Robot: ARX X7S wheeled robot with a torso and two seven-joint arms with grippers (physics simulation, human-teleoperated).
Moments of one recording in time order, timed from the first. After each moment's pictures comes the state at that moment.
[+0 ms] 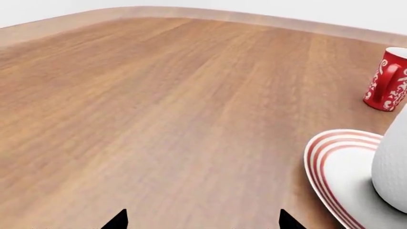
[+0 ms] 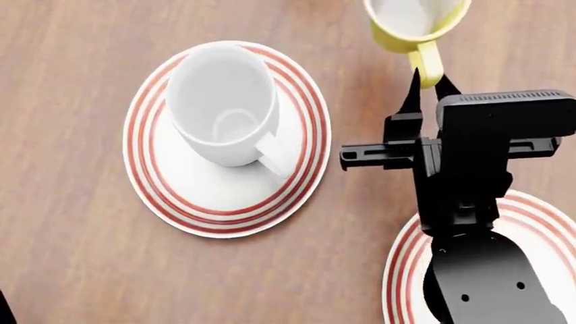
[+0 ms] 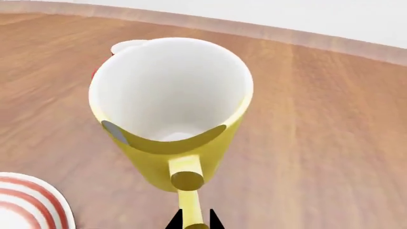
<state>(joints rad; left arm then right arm) 0.16 -0.46 0.03 0.55 -0.49 0.02 -0.41 0.71 0.37 -0.24 -0.03 0.37 0.33 0.19</state>
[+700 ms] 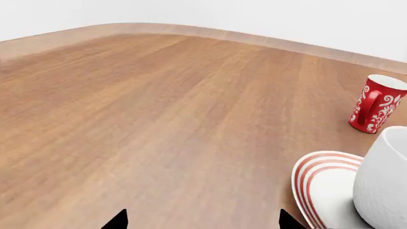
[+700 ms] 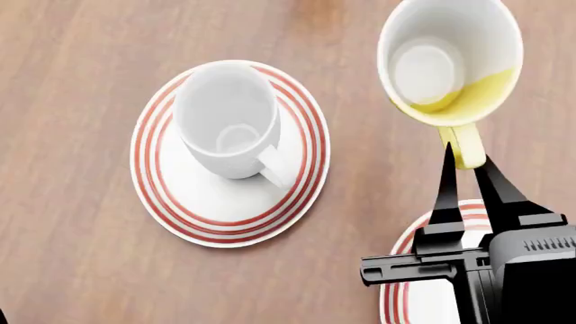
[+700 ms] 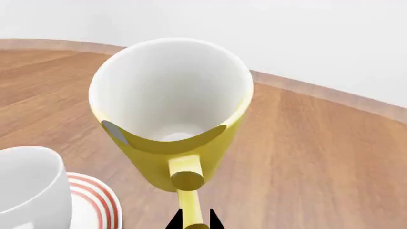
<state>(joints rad) 0.19 -0.47 0.02 0.59 -0.52 0.03 -0.41 0.26 0.58 -0.08 -0.64 0.48 0.40 0.29</state>
